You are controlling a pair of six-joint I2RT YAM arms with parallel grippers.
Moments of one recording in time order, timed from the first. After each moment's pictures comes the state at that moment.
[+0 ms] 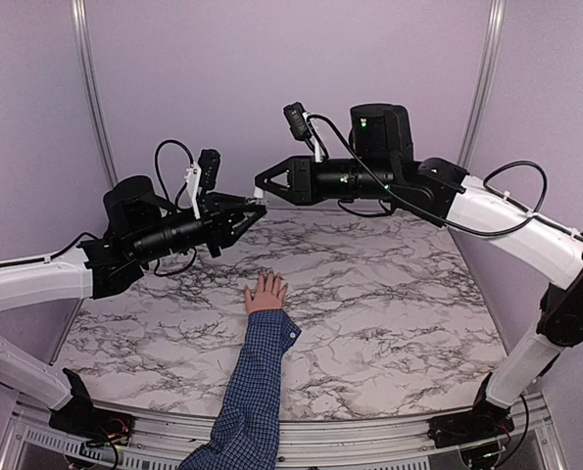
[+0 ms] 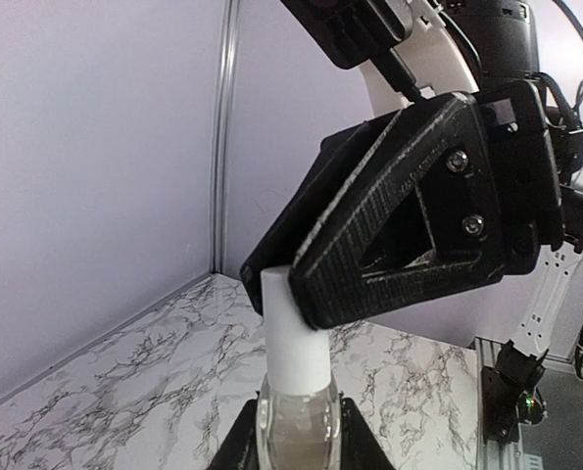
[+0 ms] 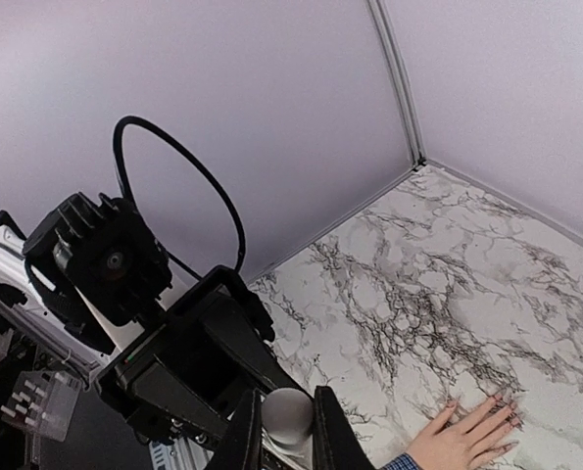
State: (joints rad) left arm -0.82 1.31 0.93 0.44 0.32 -0.14; right arm 0.92 1.62 1.69 -0.29 -0.32 0.36
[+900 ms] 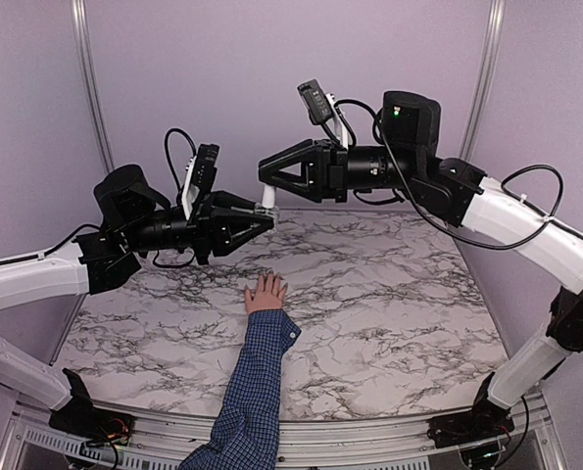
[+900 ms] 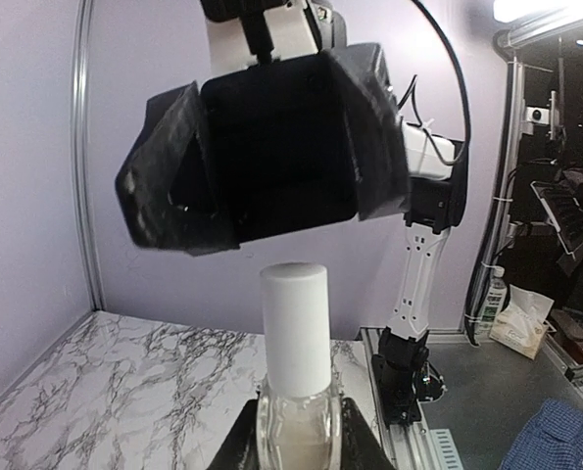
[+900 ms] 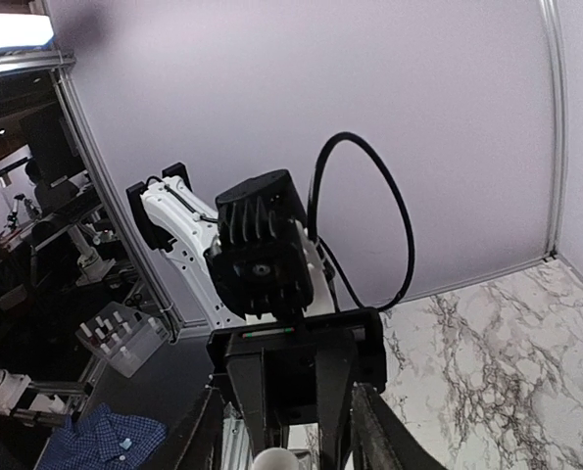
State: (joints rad) left arm -0.83 1.29 0.99 0.48 0.70 -0.17; right arm 0.87 1.54 1.63 -0.10 -0.78 0.26
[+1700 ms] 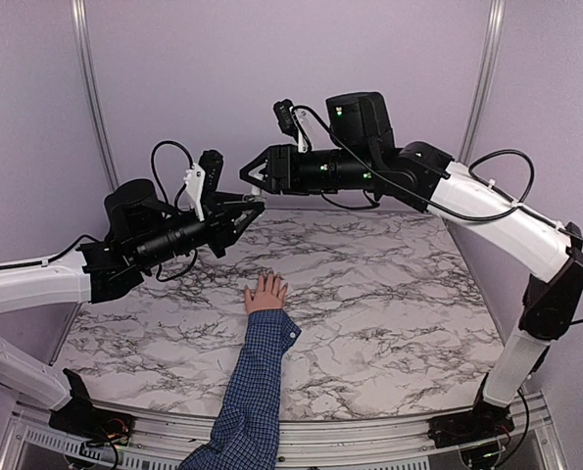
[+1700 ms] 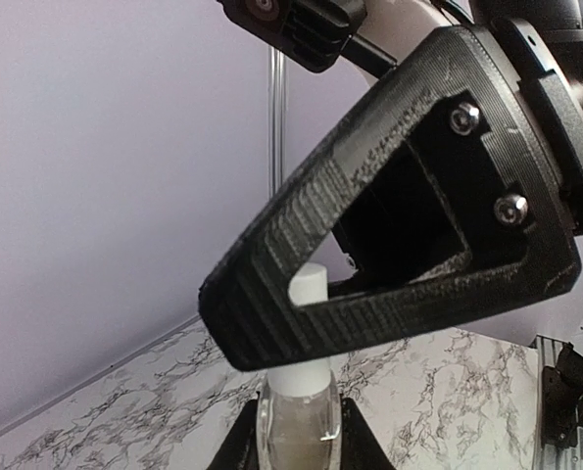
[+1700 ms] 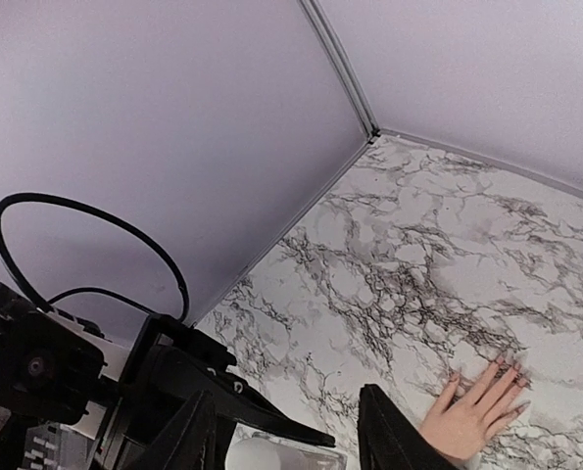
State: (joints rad) left arm -0.86 1.29 0.93 0.42 0.13 -0.04; right arm 0.94 1.73 1.90 -0.45 -0.18 0.49
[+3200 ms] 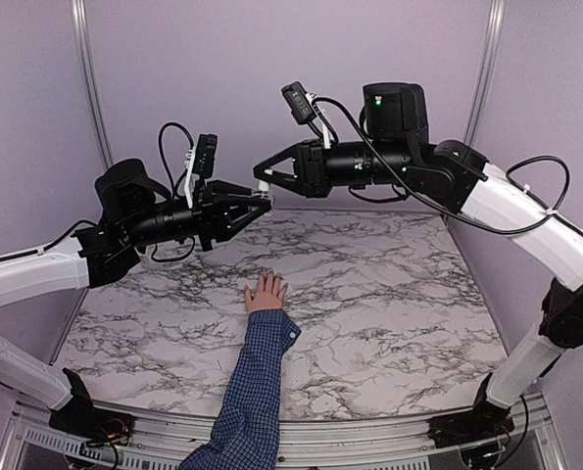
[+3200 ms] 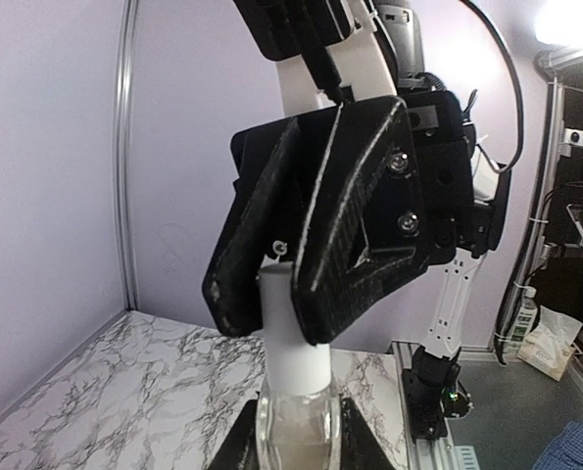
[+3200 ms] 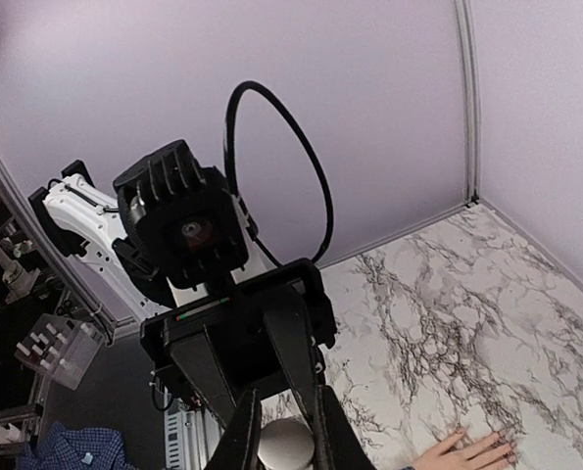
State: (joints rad) left arm -0.81 1.31 1.02 0.43 0.59 -0.17; right arm 0.94 1.60 1.81 -0.41 -0.45 0.22
